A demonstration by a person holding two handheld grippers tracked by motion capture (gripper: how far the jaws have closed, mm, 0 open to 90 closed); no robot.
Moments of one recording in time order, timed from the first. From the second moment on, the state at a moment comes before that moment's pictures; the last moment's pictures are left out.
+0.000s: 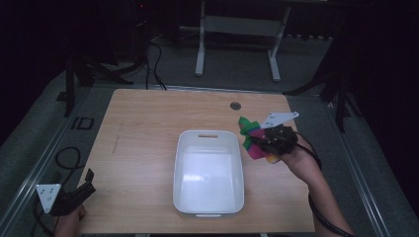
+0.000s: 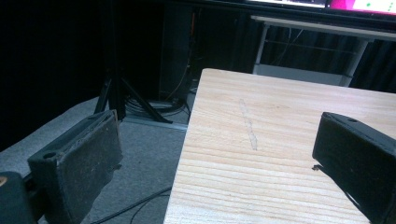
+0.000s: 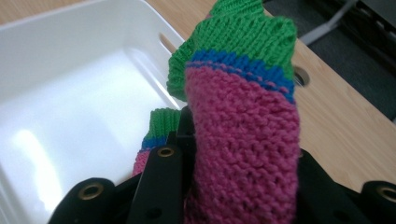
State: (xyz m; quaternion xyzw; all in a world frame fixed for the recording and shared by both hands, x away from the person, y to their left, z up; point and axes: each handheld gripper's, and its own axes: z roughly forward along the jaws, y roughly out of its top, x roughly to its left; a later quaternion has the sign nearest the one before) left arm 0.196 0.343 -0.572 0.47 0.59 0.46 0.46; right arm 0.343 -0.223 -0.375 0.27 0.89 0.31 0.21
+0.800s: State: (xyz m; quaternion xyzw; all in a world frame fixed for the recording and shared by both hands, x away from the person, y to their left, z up) left arm 0.197 0.342 -0.572 0.47 0.60 0.46 0.46; right arm 0.363 -0.267 -0.444 0.33 0.88 0.29 0.20
